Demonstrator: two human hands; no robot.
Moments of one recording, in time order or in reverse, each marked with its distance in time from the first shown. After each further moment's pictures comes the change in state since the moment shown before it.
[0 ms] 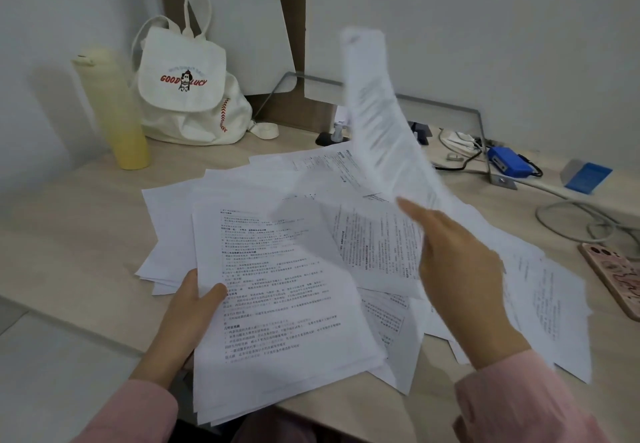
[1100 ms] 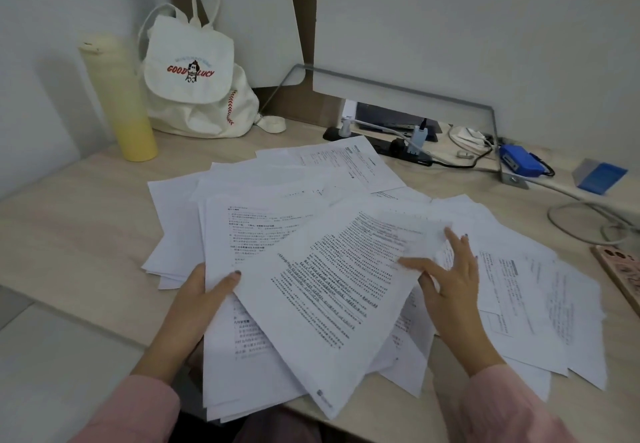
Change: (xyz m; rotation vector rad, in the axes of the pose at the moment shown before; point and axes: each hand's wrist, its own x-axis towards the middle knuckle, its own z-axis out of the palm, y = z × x) left_hand 0.004 0.000 -0.002 -0.110 -0.040 -0.002; right_hand -0.038 0.057 0.085 0.328 -0.043 0.185
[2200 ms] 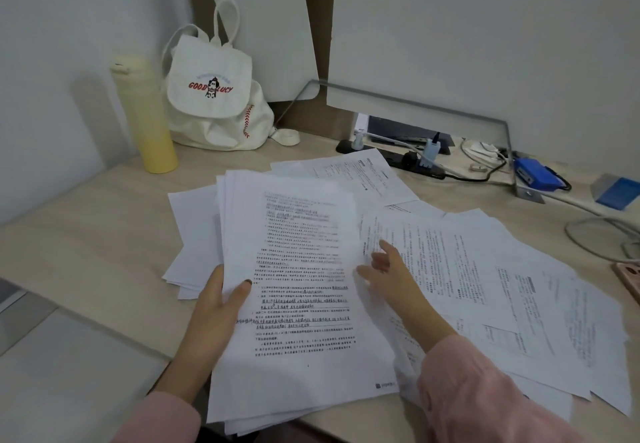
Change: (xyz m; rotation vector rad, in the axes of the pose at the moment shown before) left_hand -0.018 0.016 0.007 -0.006 0.029 0.214; right_hand 0.036 -0.075 0.039 0.524 -0.509 0.531
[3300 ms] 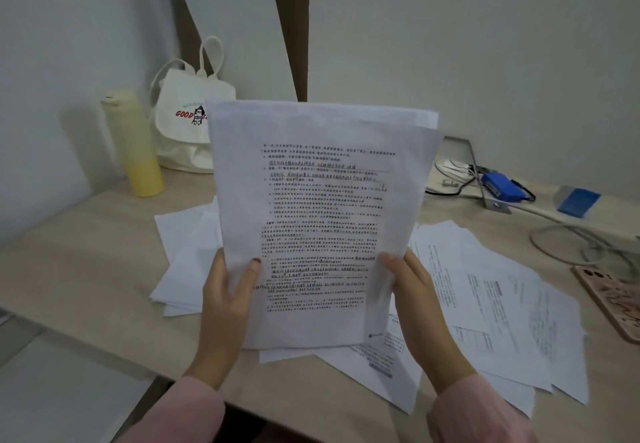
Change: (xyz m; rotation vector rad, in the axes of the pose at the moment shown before) left_hand -0.009 0.036 0.040 -0.132 0.077 0.404; right_hand -0.070 -0.025 -0.035 0.471 0.062 -0.269
